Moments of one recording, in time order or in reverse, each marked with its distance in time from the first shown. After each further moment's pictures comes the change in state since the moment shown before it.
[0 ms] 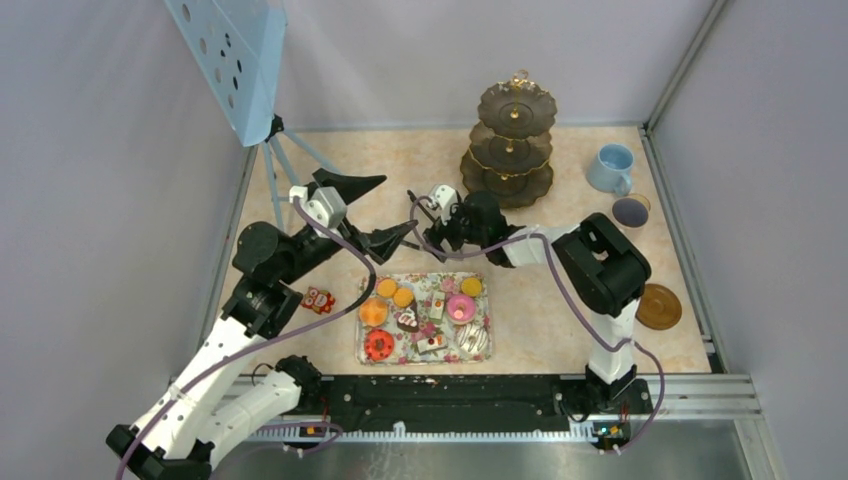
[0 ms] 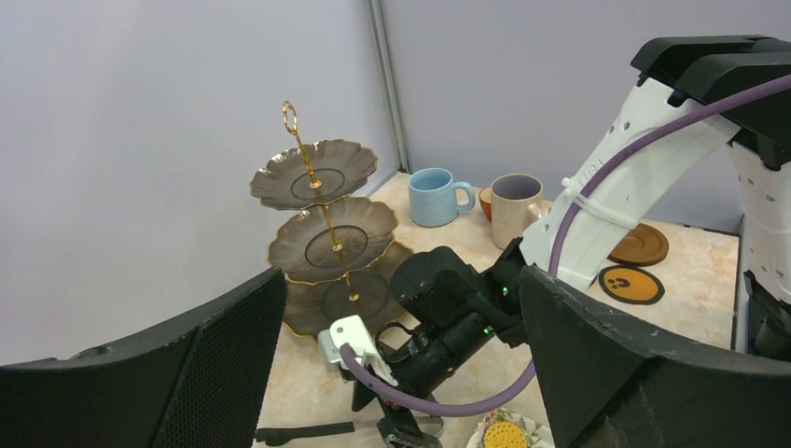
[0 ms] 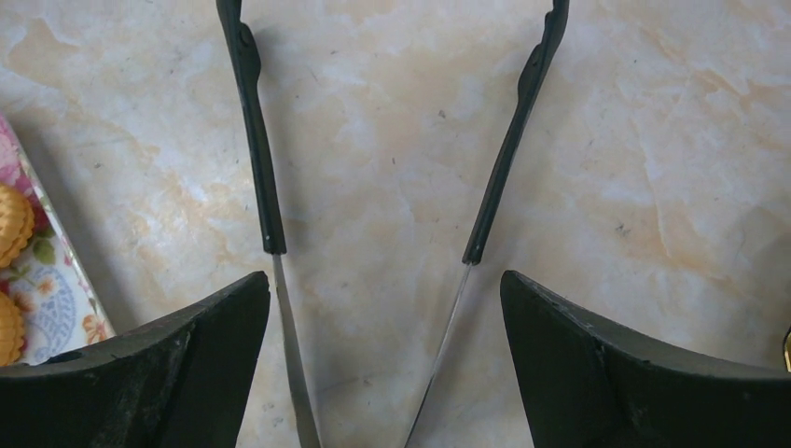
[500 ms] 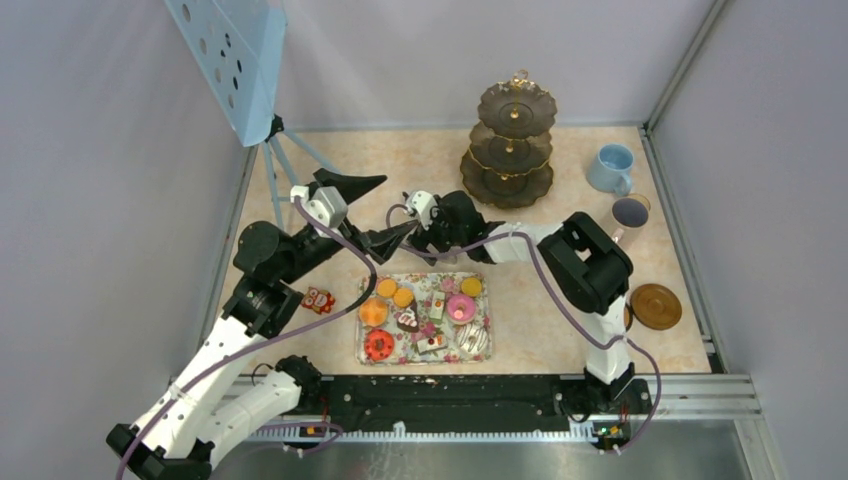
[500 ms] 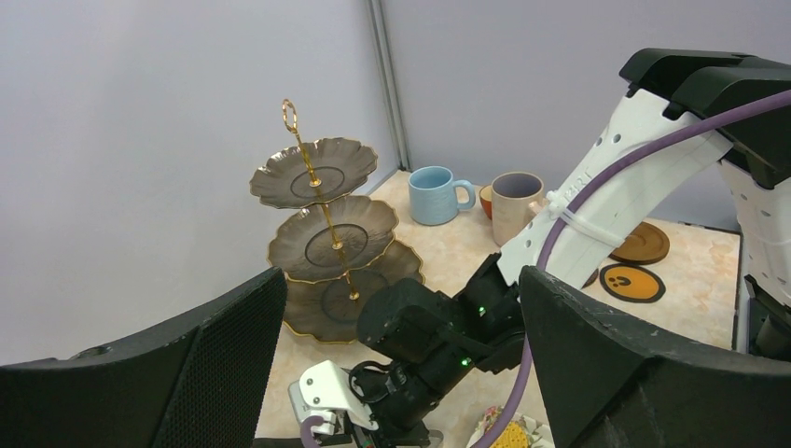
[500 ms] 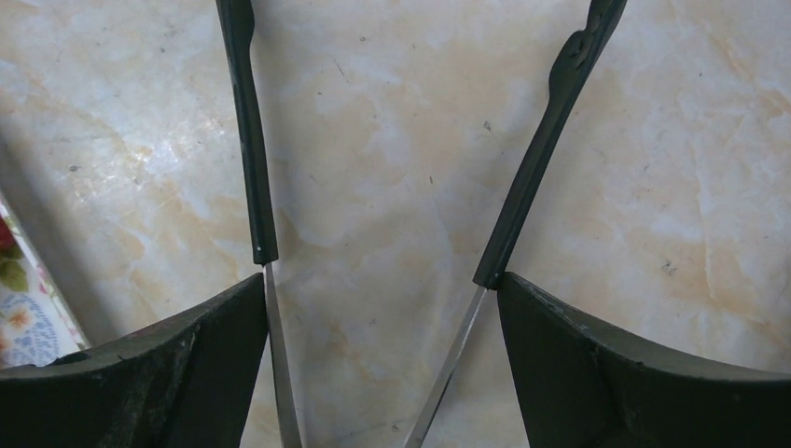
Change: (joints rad) left arm 0.000 0.006 0.000 0.000 0.000 0.003; right arm 0.082 0.070 0.162 -0.203 0.121 -0.083
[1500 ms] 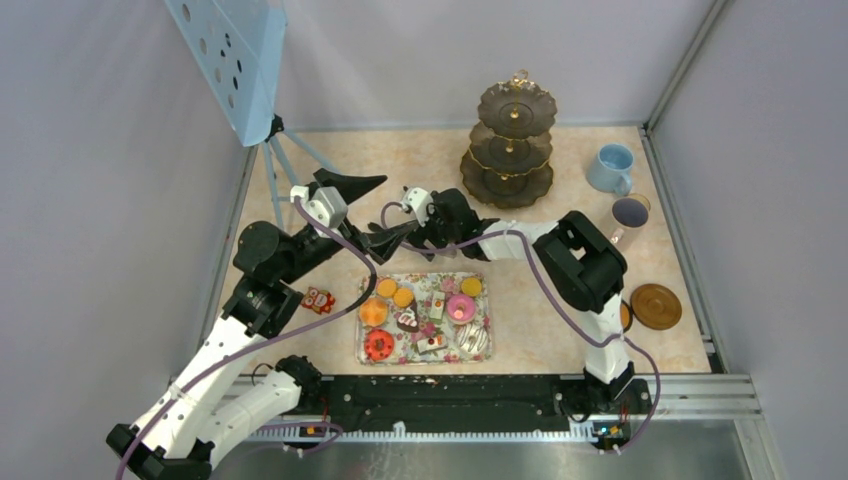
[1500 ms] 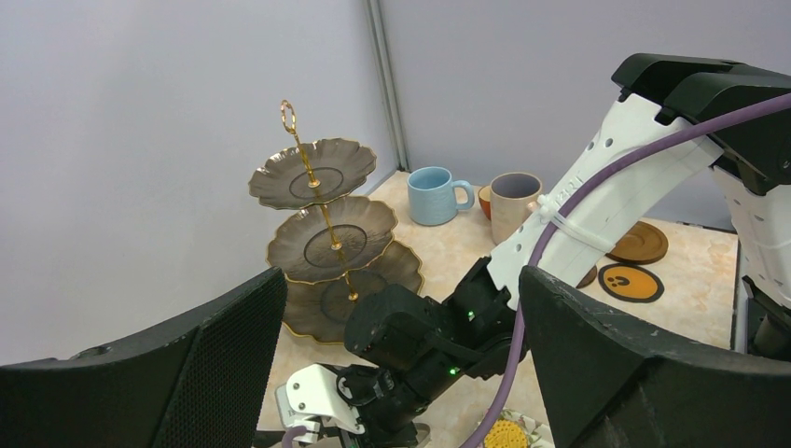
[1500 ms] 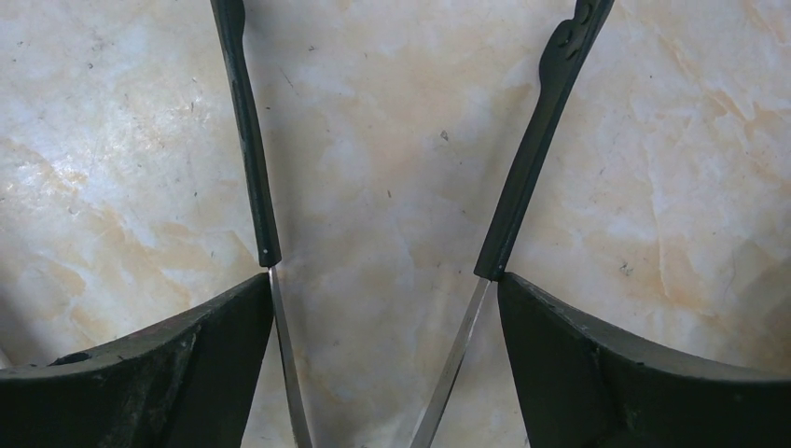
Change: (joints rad) left arm 0.000 0.000 0.000 0.000 0.003 0.000; right arm 0.016 0.045 0.073 -0.058 0.099 -0.019
